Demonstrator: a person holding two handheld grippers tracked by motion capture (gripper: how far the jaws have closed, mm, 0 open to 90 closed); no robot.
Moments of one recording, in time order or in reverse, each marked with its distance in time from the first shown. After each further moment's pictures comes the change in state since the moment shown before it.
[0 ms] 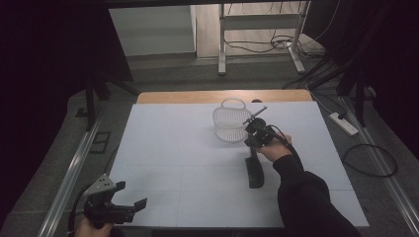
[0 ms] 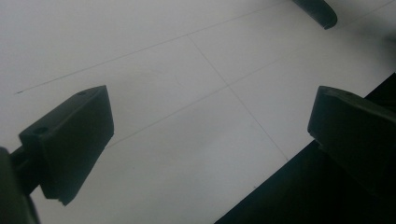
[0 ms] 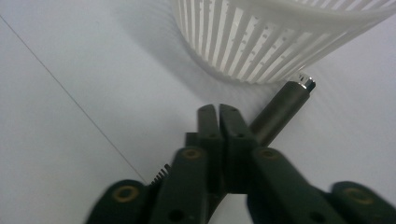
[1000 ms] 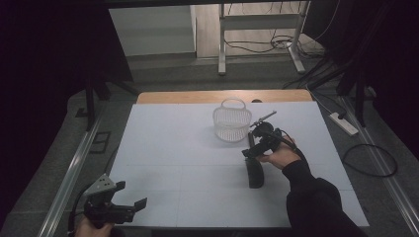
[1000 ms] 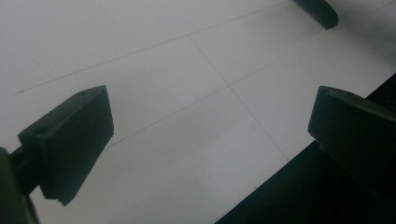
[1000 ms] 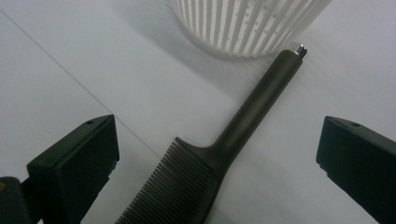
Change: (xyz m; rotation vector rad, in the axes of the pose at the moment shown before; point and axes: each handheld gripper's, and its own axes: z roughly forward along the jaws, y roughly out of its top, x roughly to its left) left arm 0.000 0.000 0.000 0.001 0.003 -0.001; right arm 0.006 -0.020 -0.018 -0.029 -0.015 0.095
